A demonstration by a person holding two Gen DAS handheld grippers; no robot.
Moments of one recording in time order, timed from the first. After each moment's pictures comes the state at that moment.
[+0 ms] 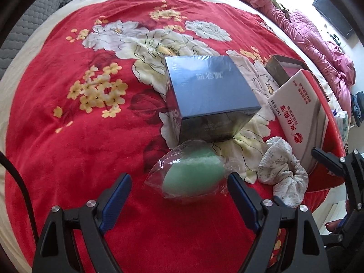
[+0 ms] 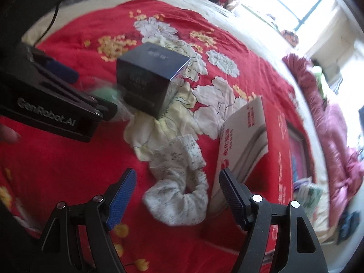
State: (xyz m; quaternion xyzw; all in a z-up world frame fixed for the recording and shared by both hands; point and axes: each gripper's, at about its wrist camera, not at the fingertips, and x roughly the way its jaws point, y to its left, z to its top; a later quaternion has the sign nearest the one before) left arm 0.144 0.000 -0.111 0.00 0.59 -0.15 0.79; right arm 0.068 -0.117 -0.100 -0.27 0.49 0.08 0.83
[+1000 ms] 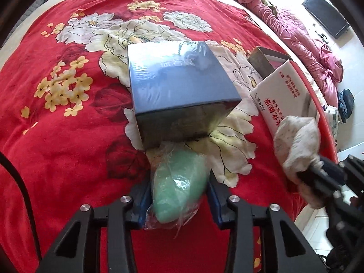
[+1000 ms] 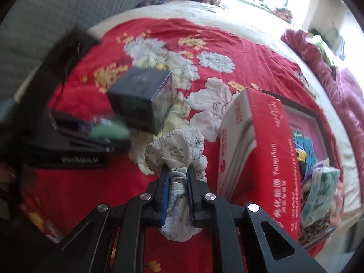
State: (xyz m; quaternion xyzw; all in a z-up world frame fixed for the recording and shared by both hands) left arm 0.145 -0.023 -0.124 -0.03 0.60 -0.20 0.78; right arm 0.077 -0.163 -0.058 -0.08 0.49 0.11 0.86
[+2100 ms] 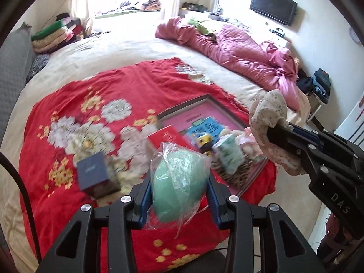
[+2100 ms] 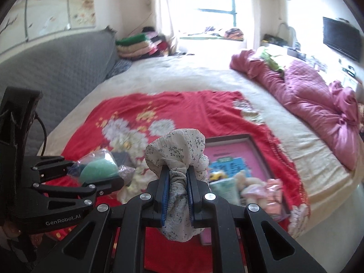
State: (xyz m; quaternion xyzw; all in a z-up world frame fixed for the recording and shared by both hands) left arm 0.064 -0.162 0.075 0.06 0.45 -0.27 0.85; right arm -0.013 -0.304 0.114 0.03 0.35 0.02 0.94
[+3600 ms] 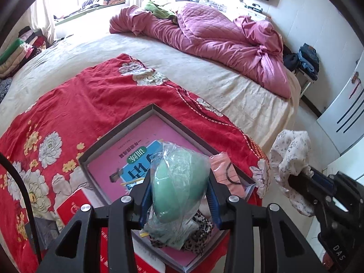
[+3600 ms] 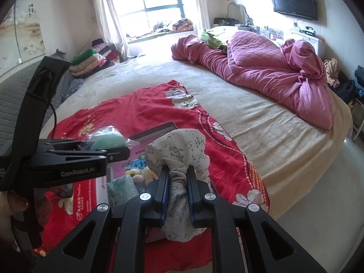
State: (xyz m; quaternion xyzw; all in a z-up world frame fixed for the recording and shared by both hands) left arm 0.136 -0.362 0.024 0.12 0.48 -0.33 0.81; right arm -0.017 -0.481 0.062 0.11 0.37 -0.09 0.92
